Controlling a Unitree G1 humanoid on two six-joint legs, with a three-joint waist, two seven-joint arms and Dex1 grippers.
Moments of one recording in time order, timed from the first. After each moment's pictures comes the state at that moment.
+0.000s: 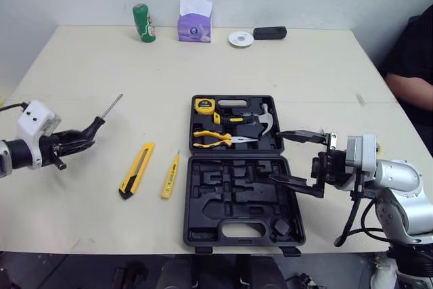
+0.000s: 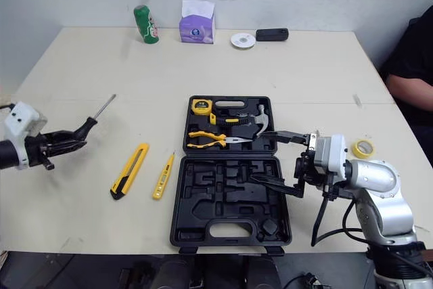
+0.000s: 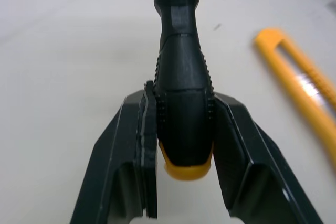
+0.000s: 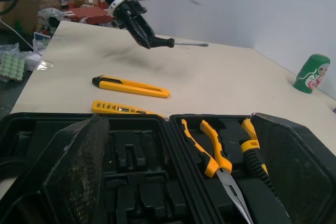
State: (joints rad) left arm -0.31 1.03 0.31 0.21 -0.36 0.41 -1.03; right arm -0.16 -0.68 -0.14 -0.26 0.60 0.00 1.22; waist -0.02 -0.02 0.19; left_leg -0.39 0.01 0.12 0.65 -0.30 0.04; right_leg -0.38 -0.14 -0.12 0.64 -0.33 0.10
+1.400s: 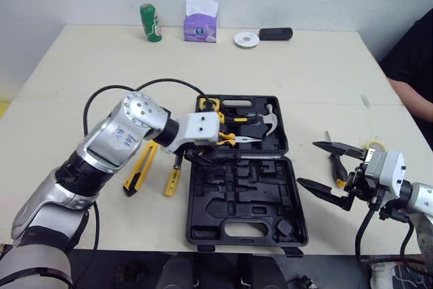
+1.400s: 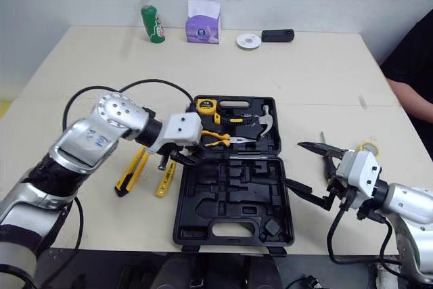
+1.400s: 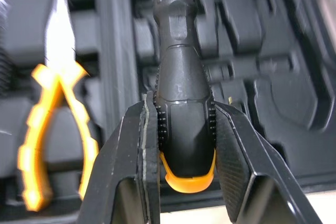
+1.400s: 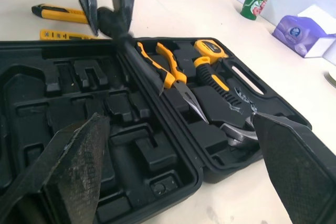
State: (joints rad) left arm -0.90 0.73 -0.55 -0.18 -0.11 0.69 -1.22; right arm 0.14 -0.76 -0.33 -0.36 0.51 0.00 1.04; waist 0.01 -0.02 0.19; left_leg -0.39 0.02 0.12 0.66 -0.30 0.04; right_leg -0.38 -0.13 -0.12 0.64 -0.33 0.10
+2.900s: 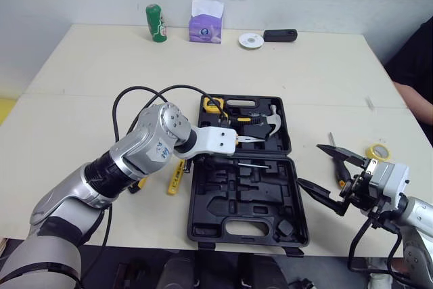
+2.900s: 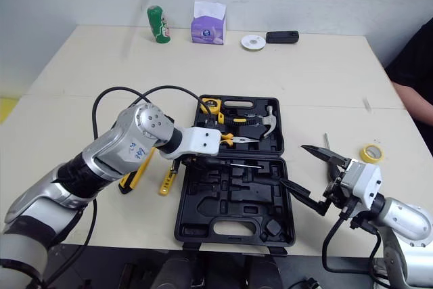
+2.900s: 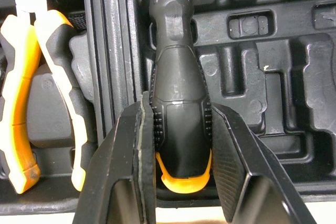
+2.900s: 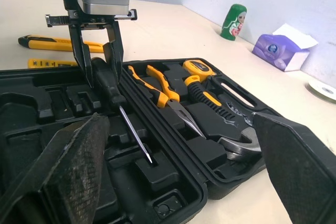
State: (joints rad) left arm -0.97 0.65 -0.69 -0.20 0.16 0.83 -1.19; right arm 0.17 -0.63 -0.32 -0.32 0.53 -0.13 1.02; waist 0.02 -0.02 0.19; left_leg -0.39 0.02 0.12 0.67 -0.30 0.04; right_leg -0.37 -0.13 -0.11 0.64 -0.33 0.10
